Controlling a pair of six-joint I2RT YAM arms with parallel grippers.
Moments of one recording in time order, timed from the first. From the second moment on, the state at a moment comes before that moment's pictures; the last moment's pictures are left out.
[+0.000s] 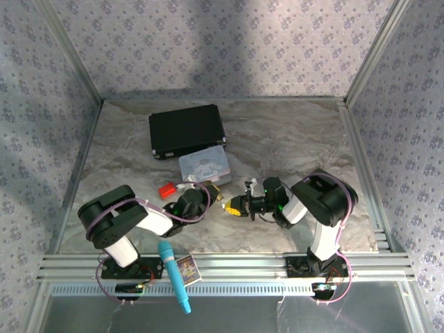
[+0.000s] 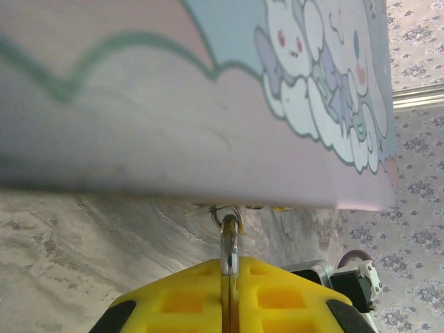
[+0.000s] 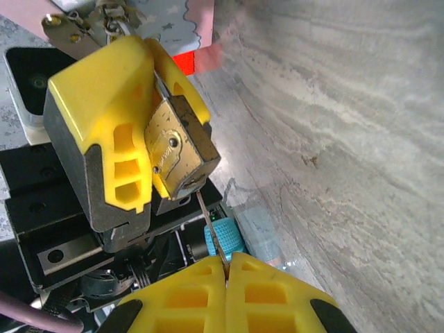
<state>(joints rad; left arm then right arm) -0.94 1.64 0.35 0.87 -0.26 -1.43 0.60 1.82 0.32 1.11 -0.85 1.43</state>
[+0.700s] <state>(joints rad) -0.95 1.63 0.37 0.83 -0.25 -1.45 0.57 1.87 0.31 1.22 -0.87 1.43</state>
